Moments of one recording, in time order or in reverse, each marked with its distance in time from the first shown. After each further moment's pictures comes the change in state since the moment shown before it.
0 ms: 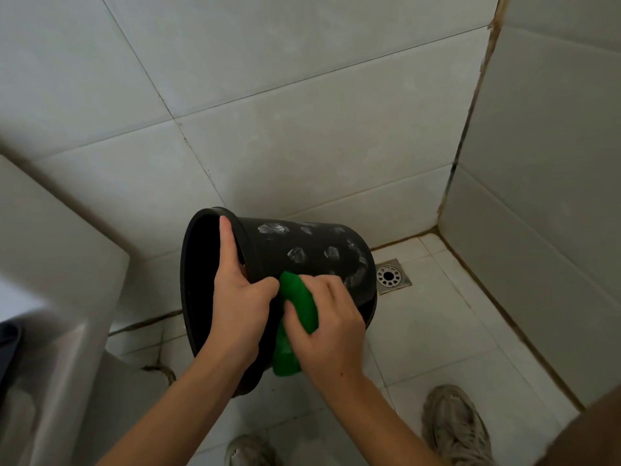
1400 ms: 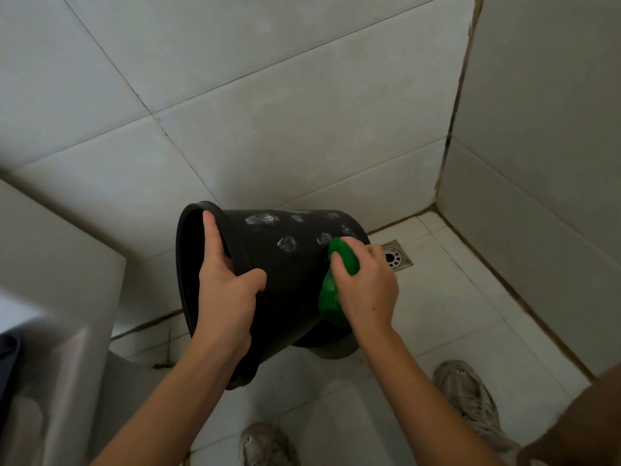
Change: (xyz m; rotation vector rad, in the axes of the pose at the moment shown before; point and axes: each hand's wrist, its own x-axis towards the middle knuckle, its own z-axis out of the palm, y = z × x) left_hand -0.003 0.011 0.002 -0.011 0.005 -0.034; right_hand 0.027 0.061 -0.011 -0.157 -0.023 0.417
